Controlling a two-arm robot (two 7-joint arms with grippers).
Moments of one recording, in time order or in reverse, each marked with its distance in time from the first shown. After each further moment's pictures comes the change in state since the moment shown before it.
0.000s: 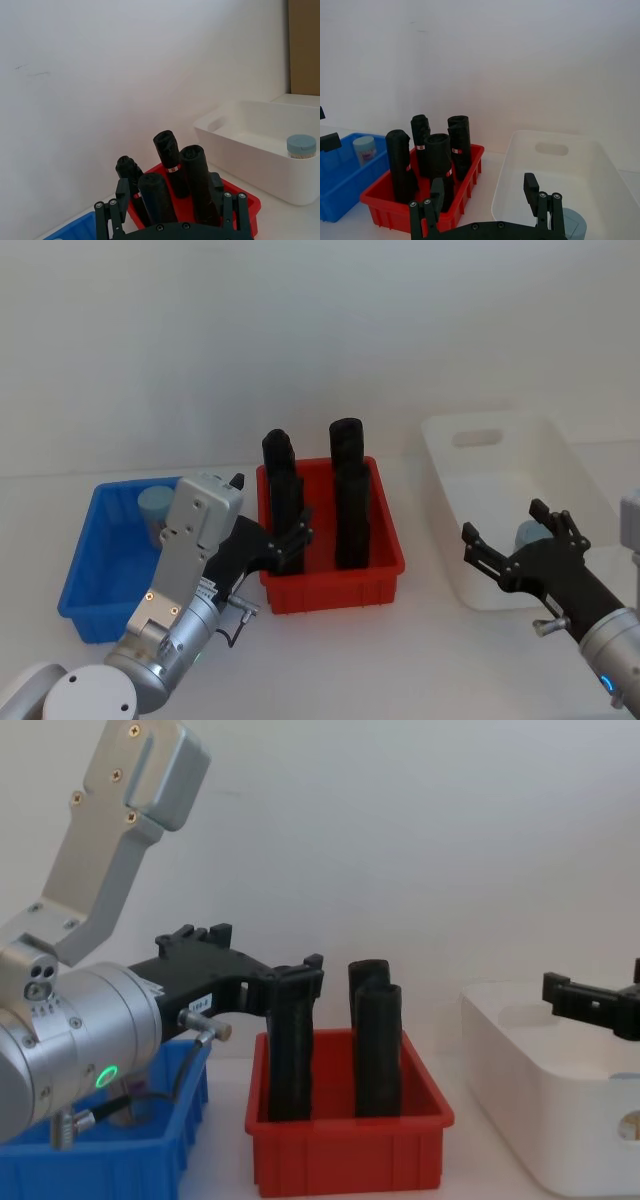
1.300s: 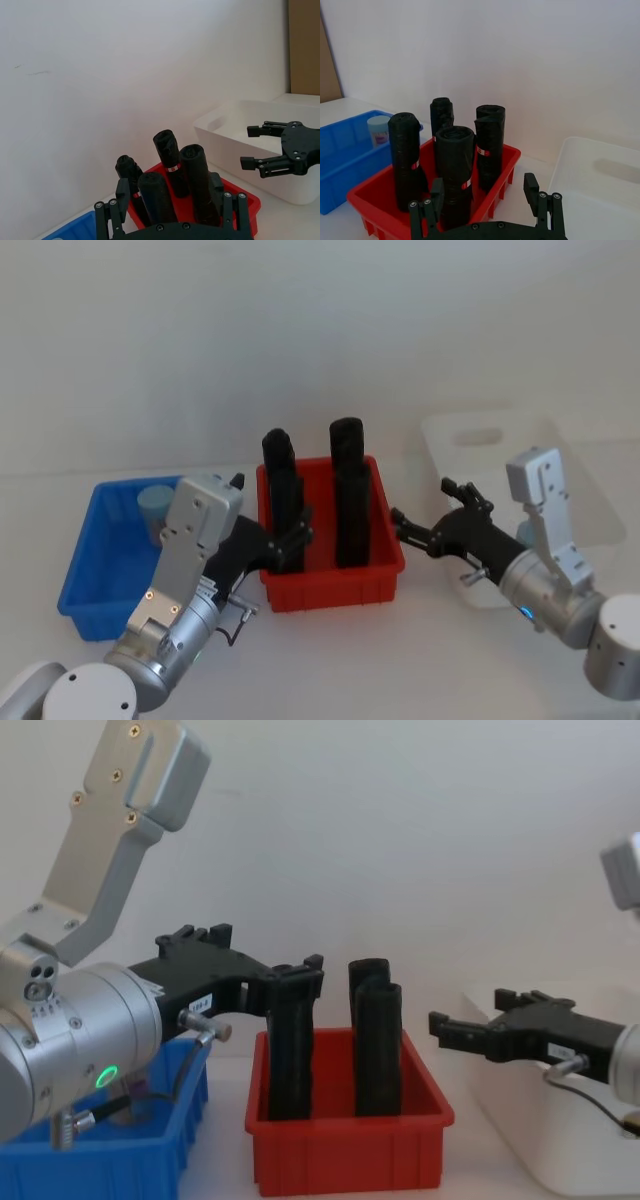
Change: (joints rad) left arm 0.000 0.000 0.000 0.000 0.000 0.000 0.000; right arm 0.402 -0.154 -0.036 0.592 -0.118 -0.144 0.320
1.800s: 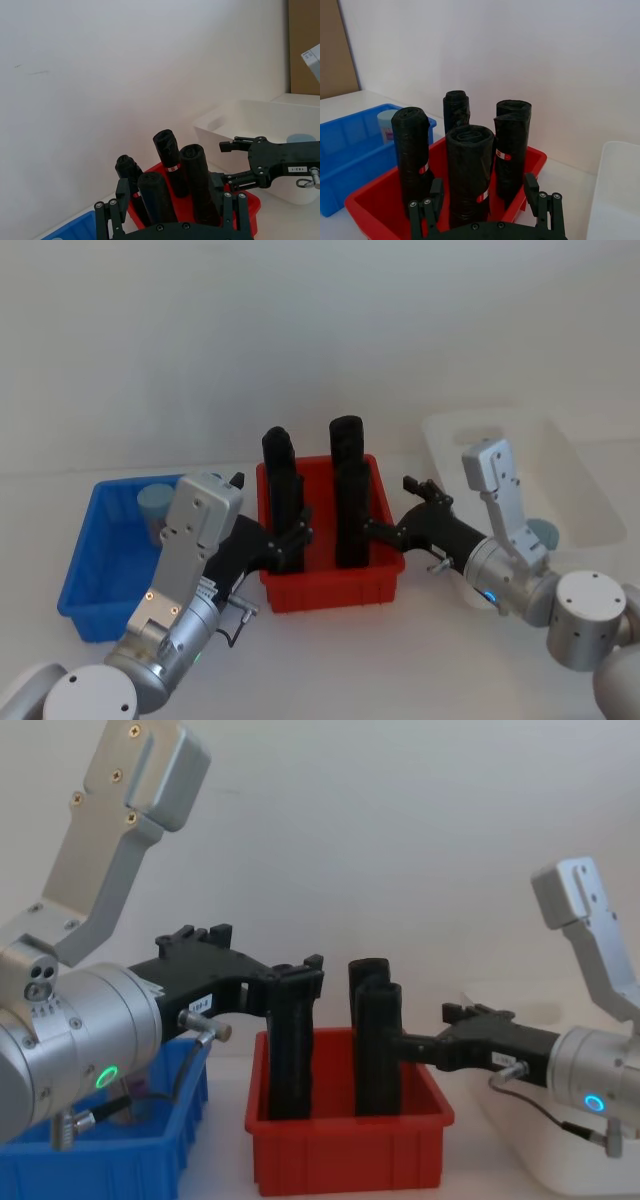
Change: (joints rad) left arm 0.000 0.000 0.000 0.000 0.000 0.000 0.000; right arm 0.195 -0.083 -0.032 0.332 -0.020 -0.102 0.096
